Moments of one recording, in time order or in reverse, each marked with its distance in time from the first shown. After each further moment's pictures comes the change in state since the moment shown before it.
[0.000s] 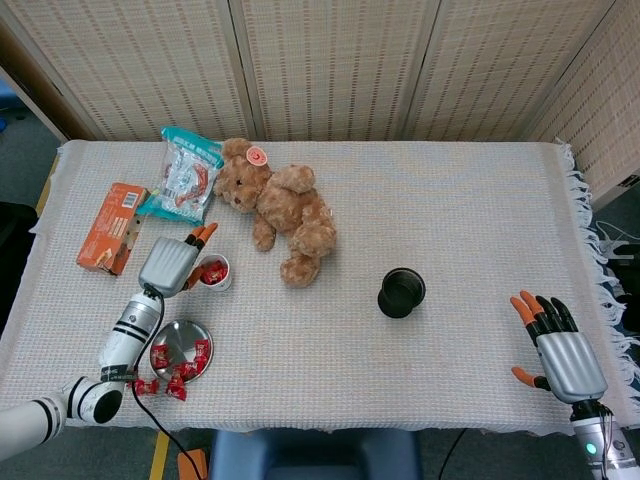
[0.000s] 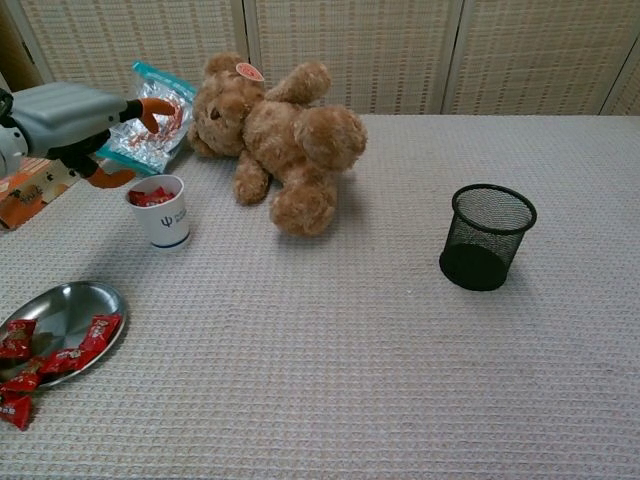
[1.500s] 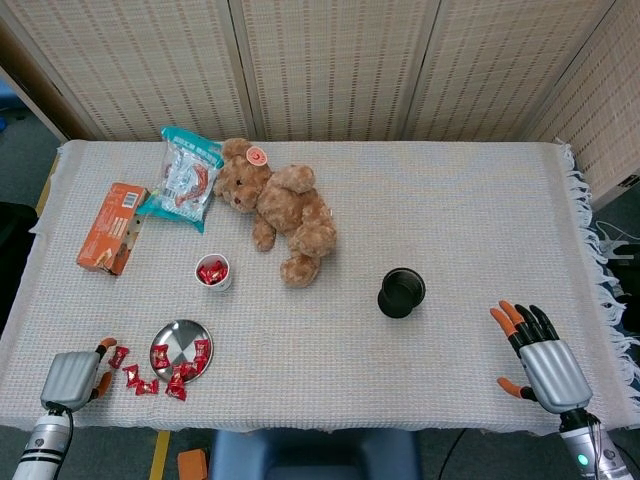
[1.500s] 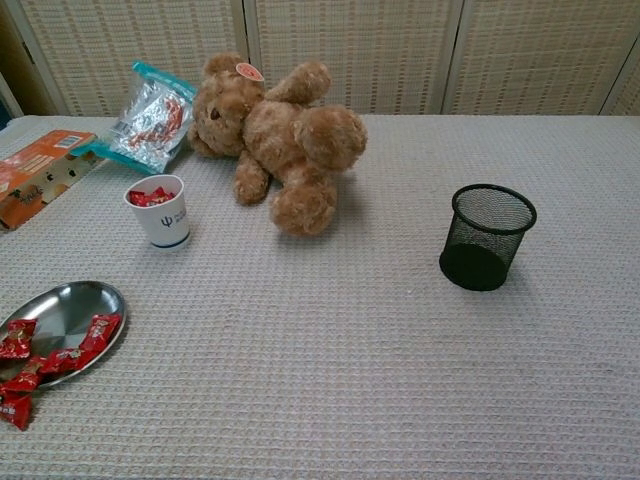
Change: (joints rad) left arm 0.526 0.036 0.230 0.030 0.097 0.236 -0.122; right arm 0.000 -0.006 -0.041 -0.011 -0.095 0.010 0.009
